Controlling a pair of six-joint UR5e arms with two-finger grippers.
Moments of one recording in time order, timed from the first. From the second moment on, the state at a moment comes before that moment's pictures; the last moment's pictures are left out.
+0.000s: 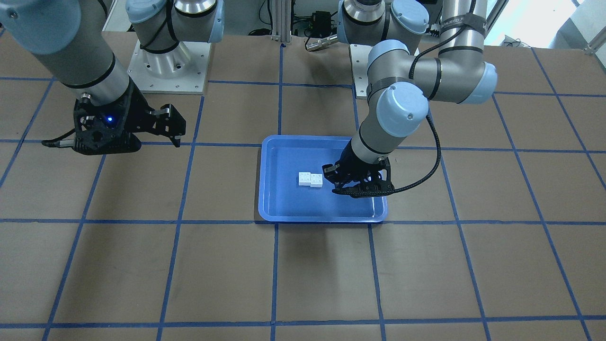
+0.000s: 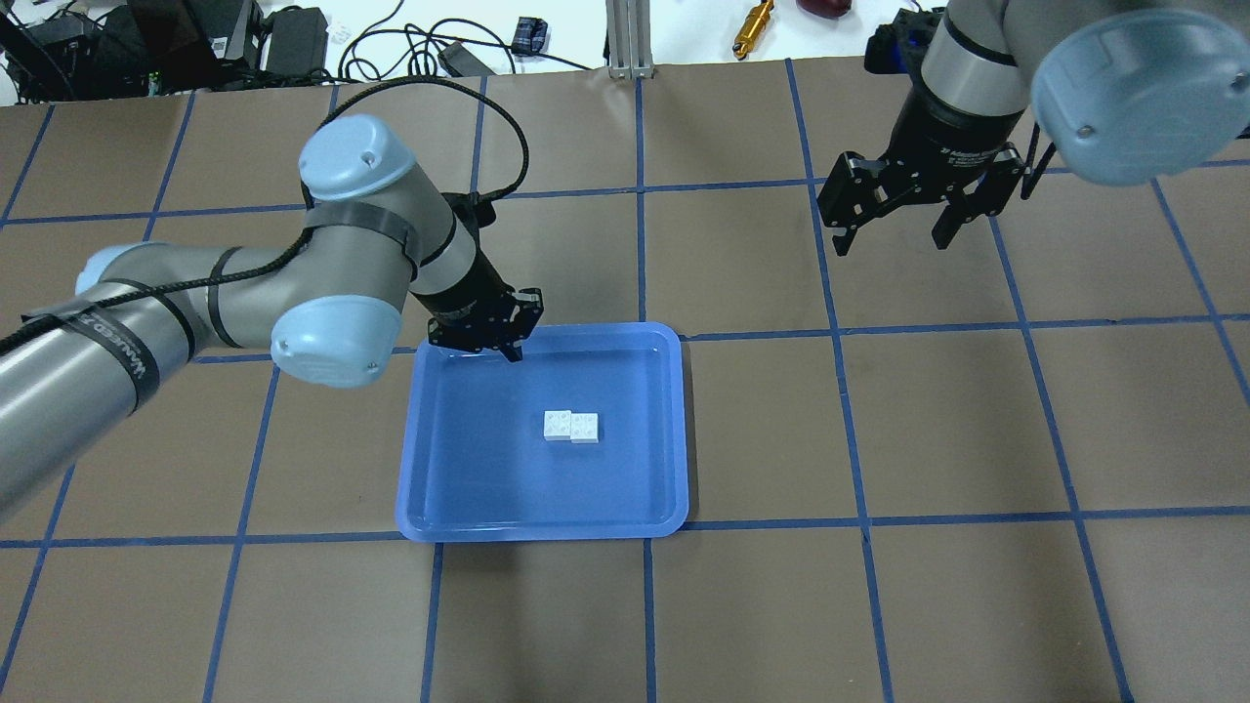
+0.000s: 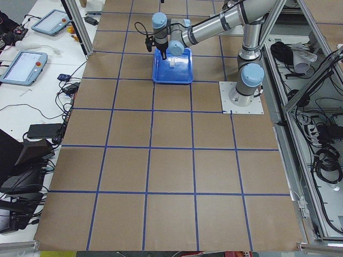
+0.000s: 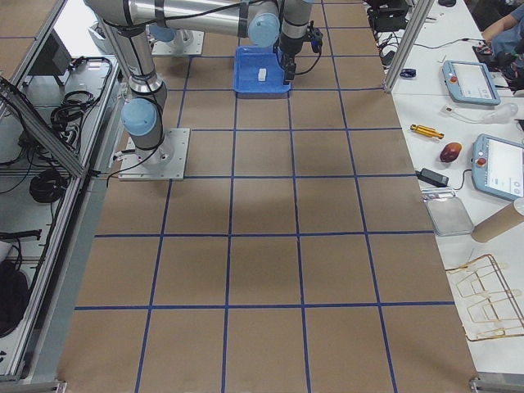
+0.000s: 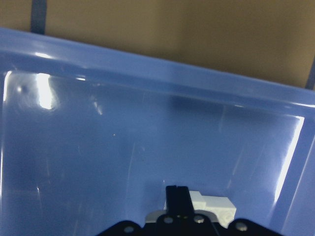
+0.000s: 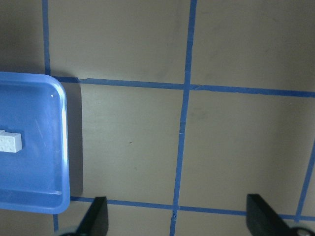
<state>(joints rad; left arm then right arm) -1.65 -1.79 -1.86 -1.12 1.39 -0.24 1.55 -1.50 1.59 -1.58 -1.52 -0.09</state>
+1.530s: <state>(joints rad) -1.56 -1.57 -1.60 -1.45 1.58 0.08 1.54 -1.58 1.59 -1.48 -1.54 0.02</state>
